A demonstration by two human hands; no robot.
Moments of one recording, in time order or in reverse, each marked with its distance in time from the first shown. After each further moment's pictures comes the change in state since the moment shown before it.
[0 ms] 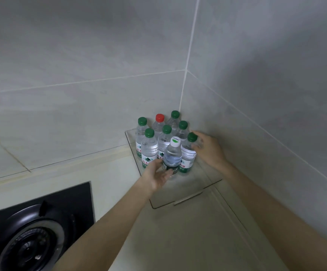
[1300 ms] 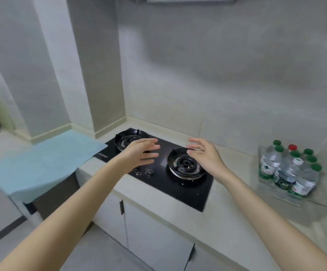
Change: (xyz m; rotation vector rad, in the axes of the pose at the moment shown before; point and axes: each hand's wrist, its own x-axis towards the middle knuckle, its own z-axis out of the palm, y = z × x) left_hand -0.546 -0.162 -0.257 0.357 0.498 0.894; right_hand -0.398 -0.268 0.014 0.593 -0.722 -0.549
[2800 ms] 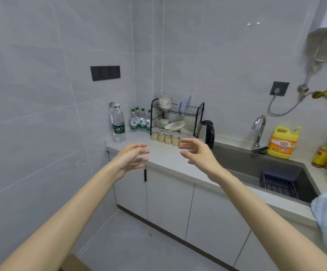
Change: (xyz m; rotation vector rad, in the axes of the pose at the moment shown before) left_hand -0.702 -0.076 -0.856 -0.232 1.723 0.009; right_hand -0.239 -0.496 1.094 0.295 -1.457 -0.623
